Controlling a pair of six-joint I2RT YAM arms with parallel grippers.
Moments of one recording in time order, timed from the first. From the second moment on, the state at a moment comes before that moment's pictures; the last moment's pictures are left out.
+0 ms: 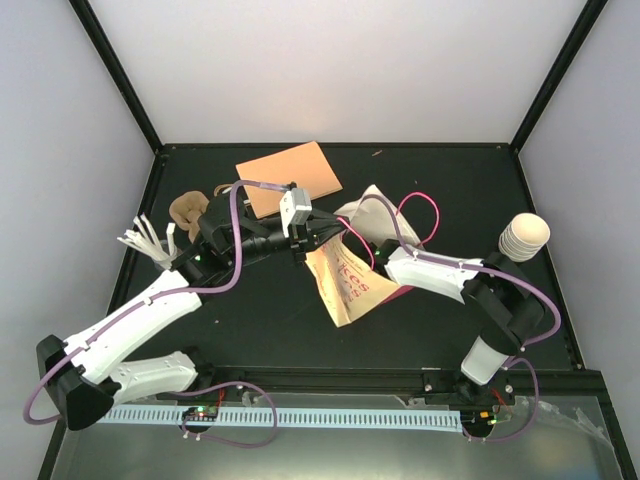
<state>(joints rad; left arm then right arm) -0.76 1.07 1.01 0.16 0.61 -0.12 0.83 1.67 1.01 -0.69 -0.18 0.26</state>
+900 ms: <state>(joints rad) -0.76 1.07 1.06 0.03 0.61 -0.09 0.84 1.71 1.06 -0.84 0.26 0.32</state>
